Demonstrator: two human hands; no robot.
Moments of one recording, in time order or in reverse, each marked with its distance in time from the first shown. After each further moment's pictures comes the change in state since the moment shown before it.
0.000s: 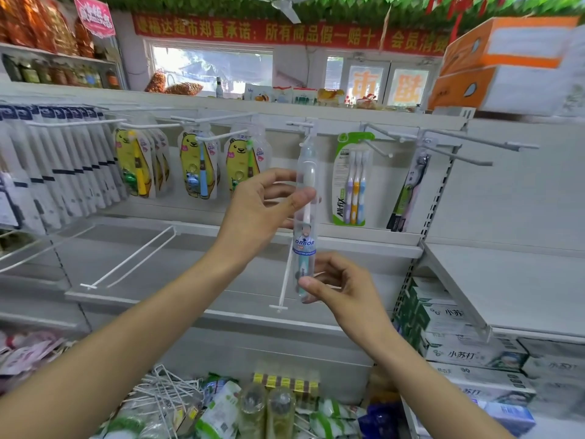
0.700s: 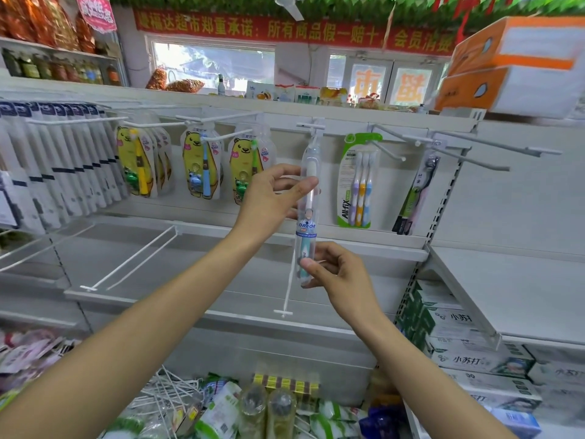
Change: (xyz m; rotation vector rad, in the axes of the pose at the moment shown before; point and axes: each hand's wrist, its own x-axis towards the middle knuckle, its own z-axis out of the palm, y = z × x) left_hand 0.047 -0.036 -0.003 -0.015 0.052 -0.049; right_hand 0.041 0.019 0.008 0.015 0.064 0.025
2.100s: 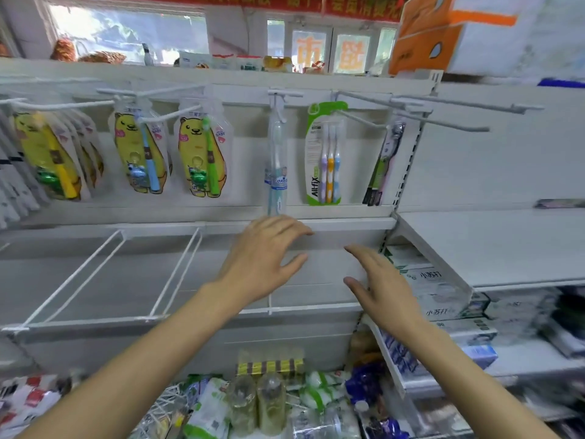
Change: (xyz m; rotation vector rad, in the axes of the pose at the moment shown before) left_hand -0.029 -0.091 -0.003 1.015 -0.416 0.499; right_hand -0.039 0.052 -0.085 -1.102 0.101 -0.071
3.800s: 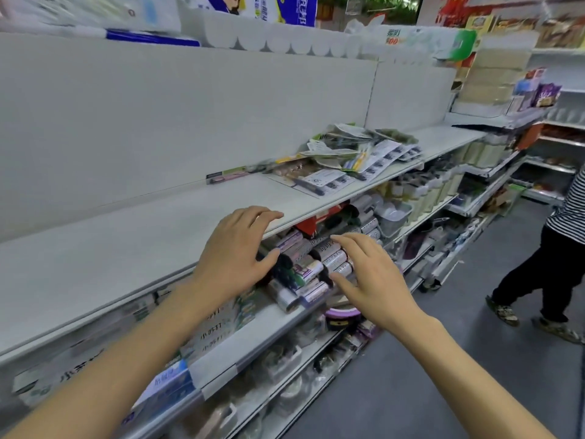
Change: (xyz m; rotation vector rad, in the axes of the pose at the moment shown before) left_hand 0.306 0.547 0.298 -0.280 -0.080 0.339; right_hand -0.271 0.470 -0.370 -0.435 0.140 0.443
